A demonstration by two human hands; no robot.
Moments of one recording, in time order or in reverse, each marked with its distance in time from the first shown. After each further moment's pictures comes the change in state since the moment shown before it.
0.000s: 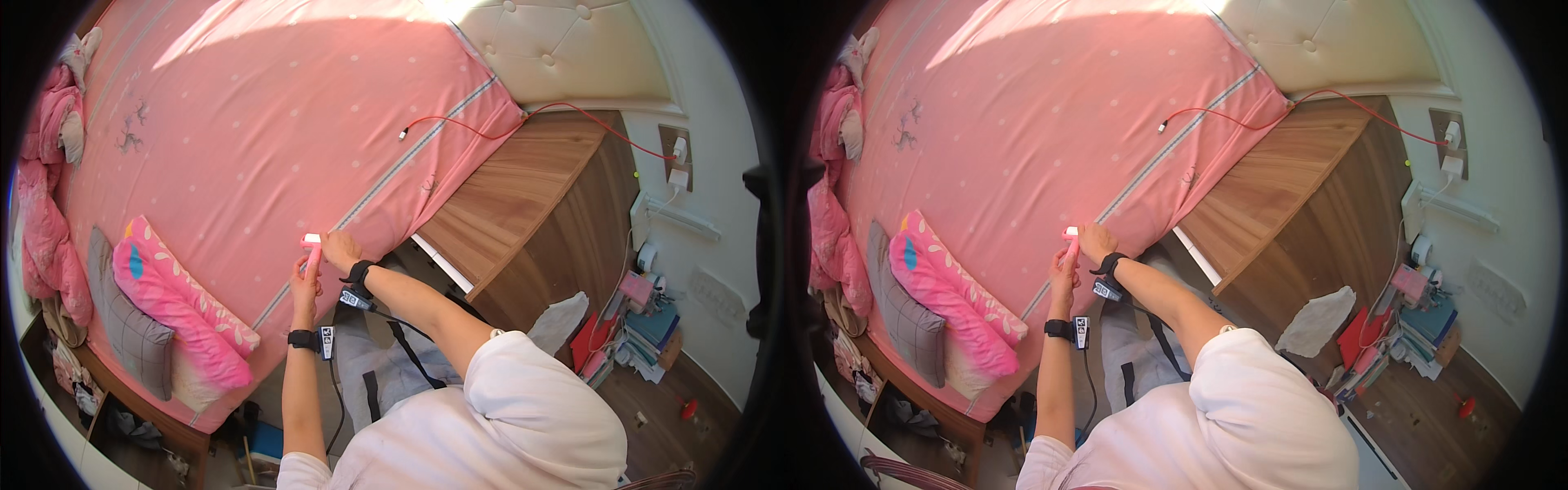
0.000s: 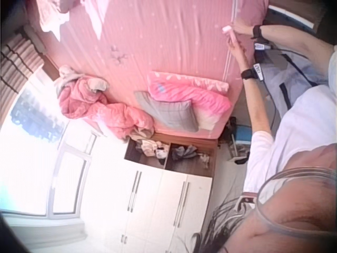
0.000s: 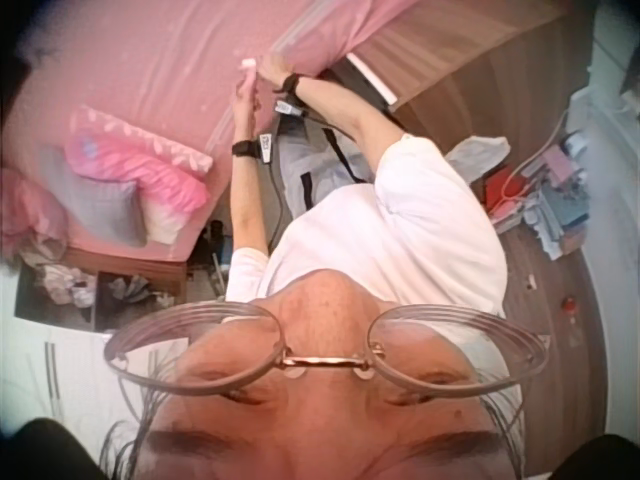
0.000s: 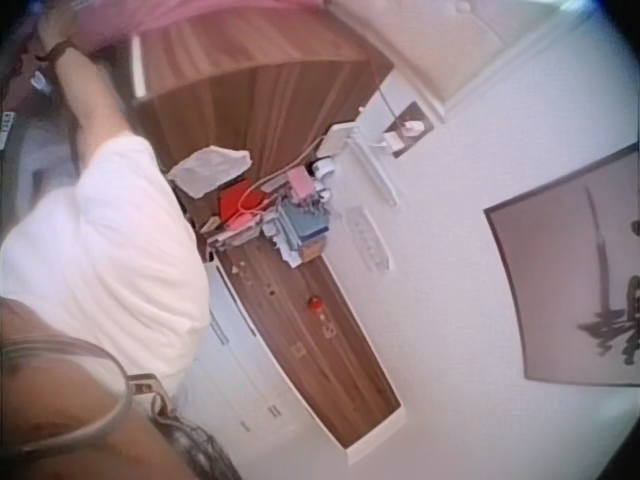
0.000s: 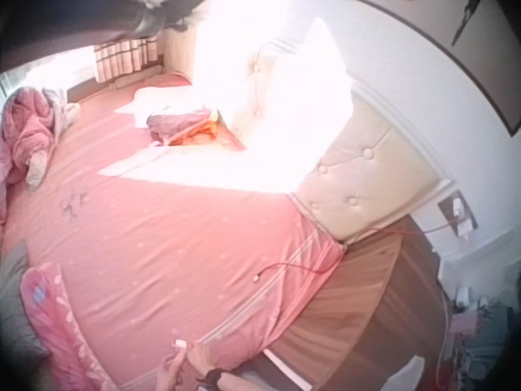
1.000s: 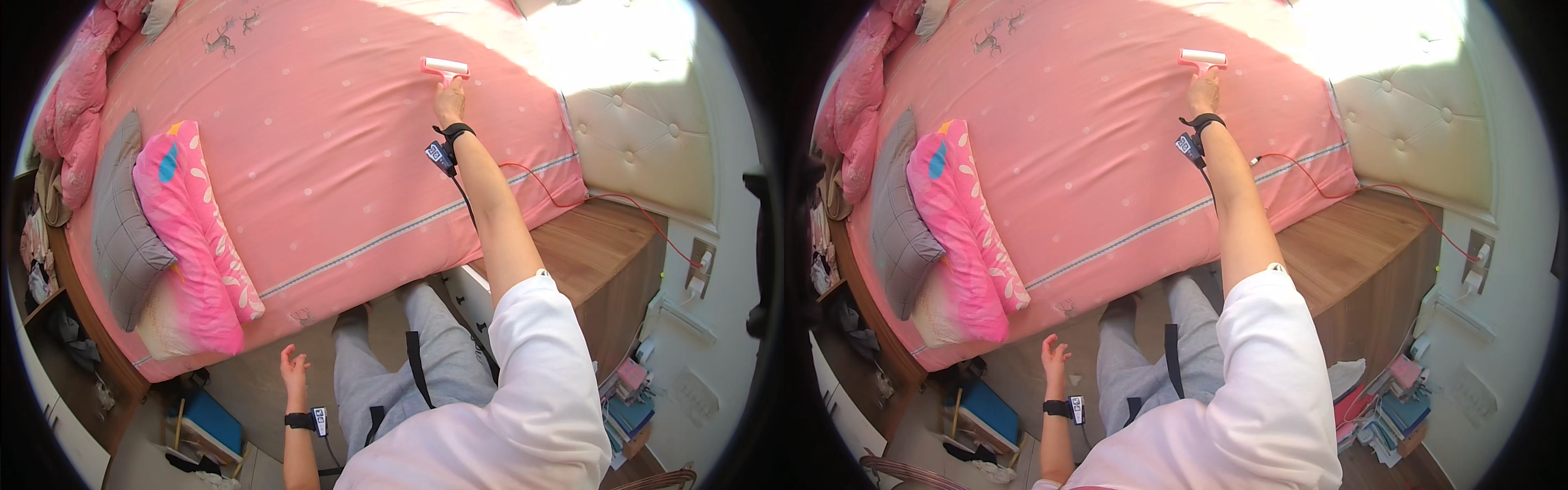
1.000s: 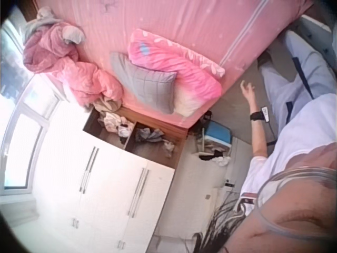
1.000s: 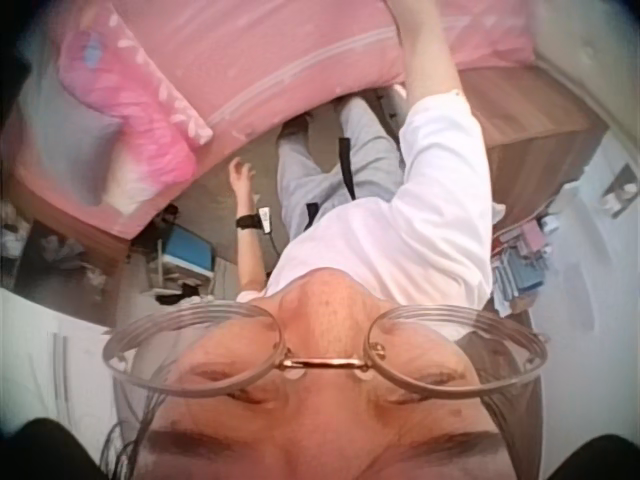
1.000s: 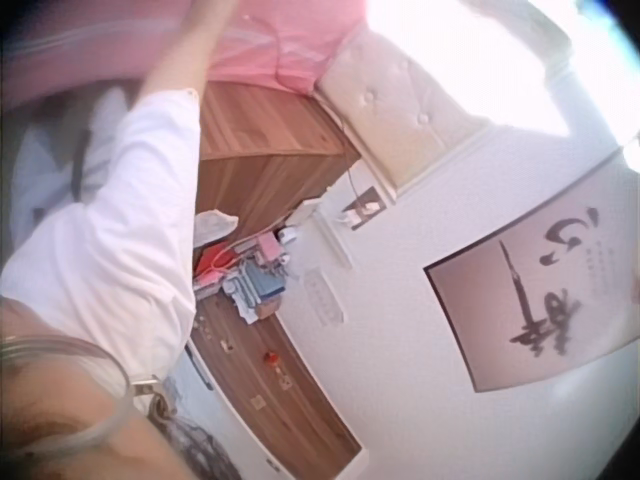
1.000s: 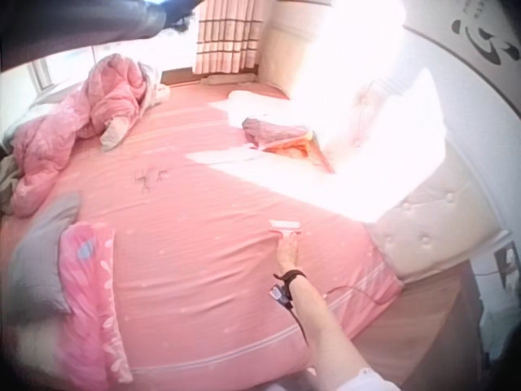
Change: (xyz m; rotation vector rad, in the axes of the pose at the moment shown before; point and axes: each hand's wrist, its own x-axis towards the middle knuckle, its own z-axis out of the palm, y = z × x) left_hand -0.138 -0.203 -0.147 -0.196 0.498 0.031; right_hand 0.222 -0.162 -0.123 -0.008 0.723 -0.530
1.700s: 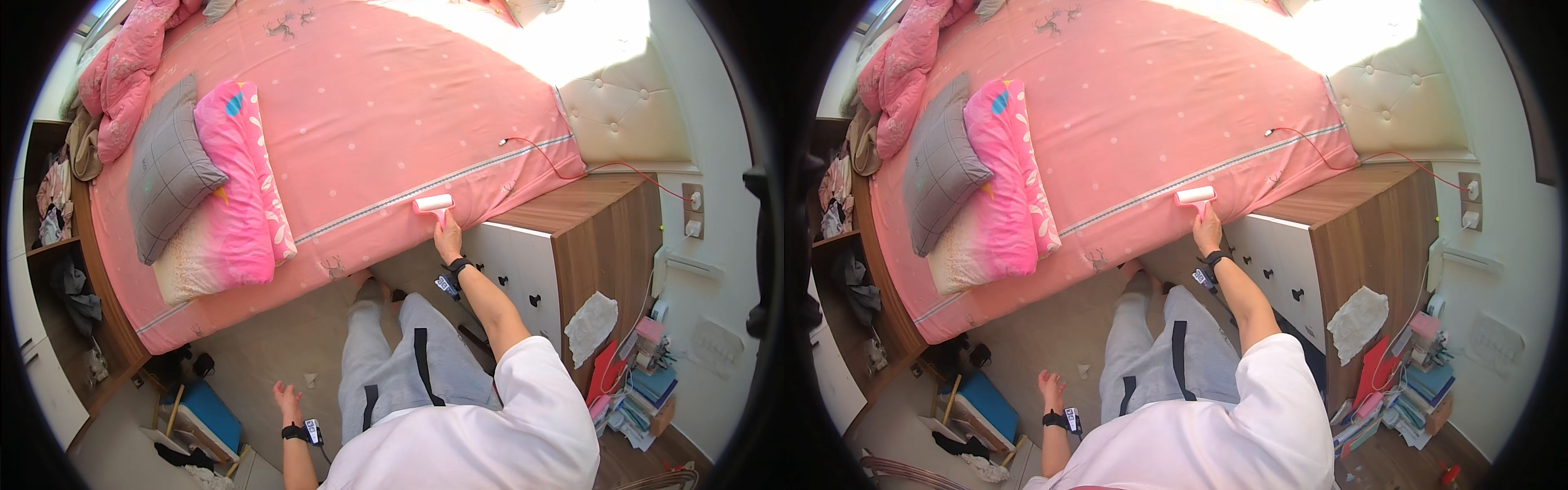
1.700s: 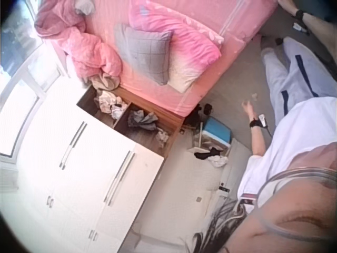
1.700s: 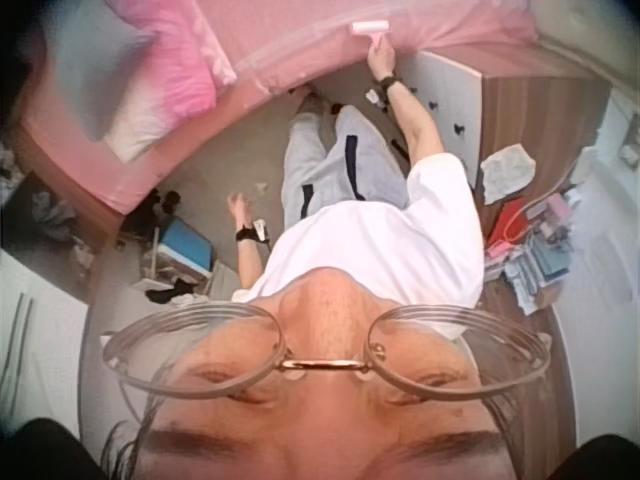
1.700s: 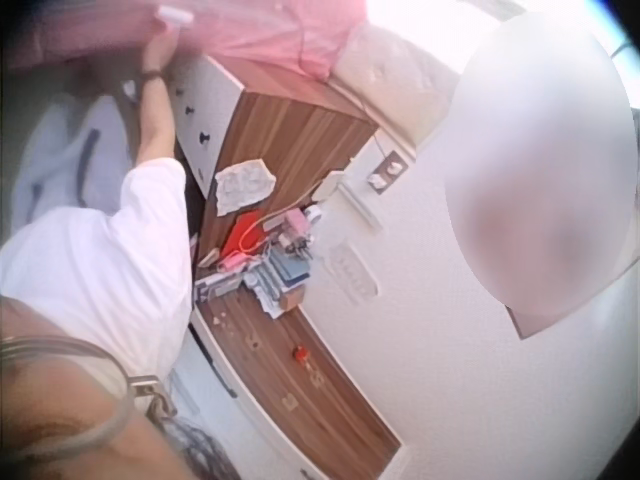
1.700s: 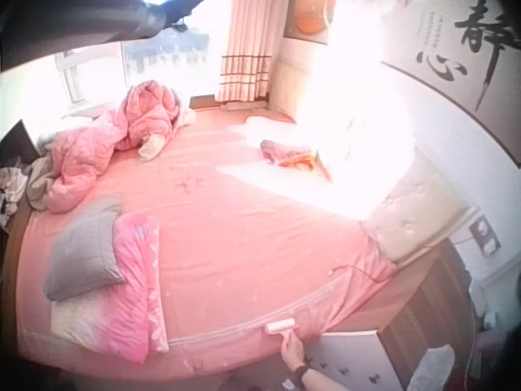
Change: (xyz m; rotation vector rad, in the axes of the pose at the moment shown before) left_hand -0.073 -0.204 -0.224 -0.148 0.318 -0.233; right_hand -0.416 0.103 -0.096 0.072 -0.243 -0.096
